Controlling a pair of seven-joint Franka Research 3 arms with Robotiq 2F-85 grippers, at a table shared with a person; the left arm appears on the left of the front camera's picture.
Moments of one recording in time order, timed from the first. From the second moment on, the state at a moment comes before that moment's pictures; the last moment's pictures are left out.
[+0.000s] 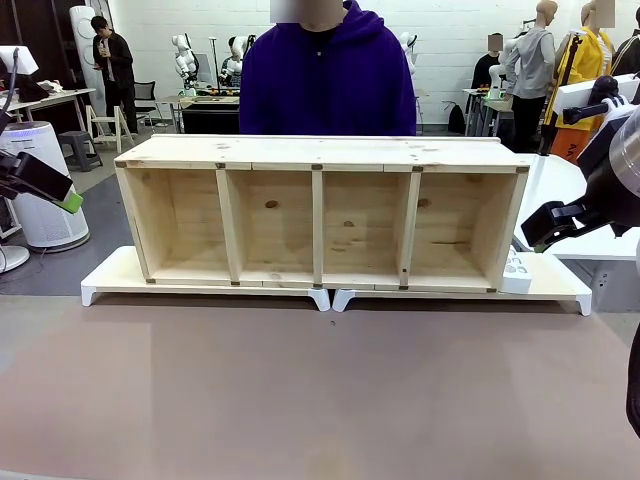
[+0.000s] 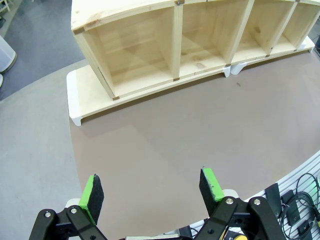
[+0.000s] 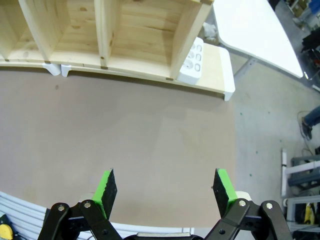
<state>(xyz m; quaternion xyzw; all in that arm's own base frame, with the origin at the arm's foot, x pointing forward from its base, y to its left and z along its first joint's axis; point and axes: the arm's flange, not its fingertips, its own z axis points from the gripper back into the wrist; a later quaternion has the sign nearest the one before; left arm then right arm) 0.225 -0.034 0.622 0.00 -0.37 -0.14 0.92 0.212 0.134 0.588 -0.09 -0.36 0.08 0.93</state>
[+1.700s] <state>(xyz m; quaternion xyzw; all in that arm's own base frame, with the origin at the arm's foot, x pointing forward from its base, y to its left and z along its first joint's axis) 0.225 -0.034 0.622 0.00 -0.37 -0.14 0.92 0.212 0.134 0.588 -0.09 -0.36 0.08 0.93</state>
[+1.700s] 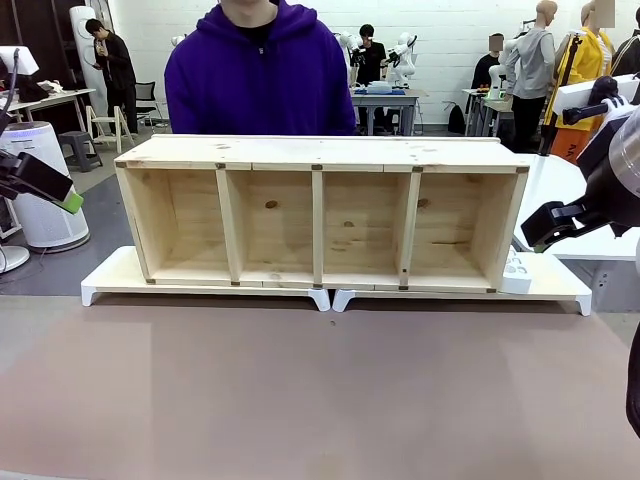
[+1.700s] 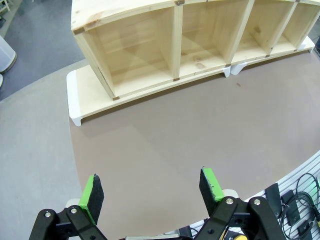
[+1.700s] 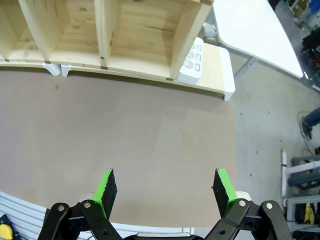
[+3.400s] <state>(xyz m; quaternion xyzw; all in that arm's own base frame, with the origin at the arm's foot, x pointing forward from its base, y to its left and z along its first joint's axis) 0.225 -0.034 0.622 0.00 -0.37 -0.14 0.92 0.212 0.134 0.588 -0.09 -0.36 0.08 0.93</state>
